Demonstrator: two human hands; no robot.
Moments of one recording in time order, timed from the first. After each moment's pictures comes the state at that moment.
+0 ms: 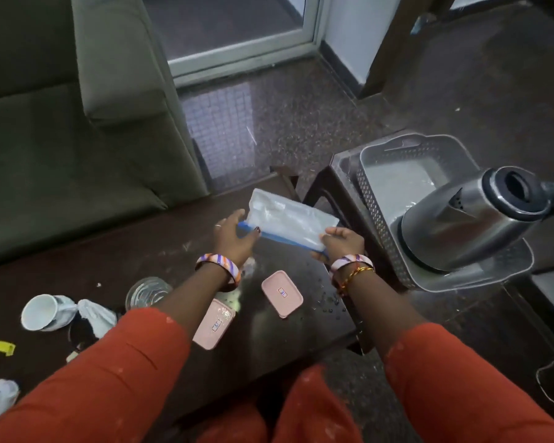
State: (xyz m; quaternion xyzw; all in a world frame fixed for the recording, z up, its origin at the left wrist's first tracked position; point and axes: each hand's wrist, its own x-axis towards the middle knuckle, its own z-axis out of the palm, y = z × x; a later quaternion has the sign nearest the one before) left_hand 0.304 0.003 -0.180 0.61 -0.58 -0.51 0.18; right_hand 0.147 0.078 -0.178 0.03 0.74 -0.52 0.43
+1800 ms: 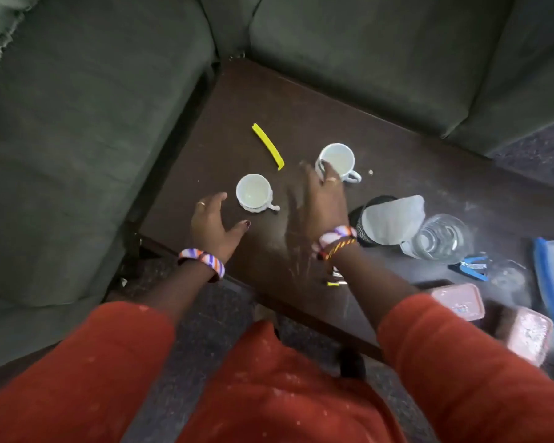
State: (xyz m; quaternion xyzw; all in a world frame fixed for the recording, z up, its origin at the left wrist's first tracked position) left_hand 0.799 0.135 -0.262 0.86 -0.36 -0.29 0.22; right_hand 0.649 0.035 -0.251 -0.78 0.56 -0.05 0.29
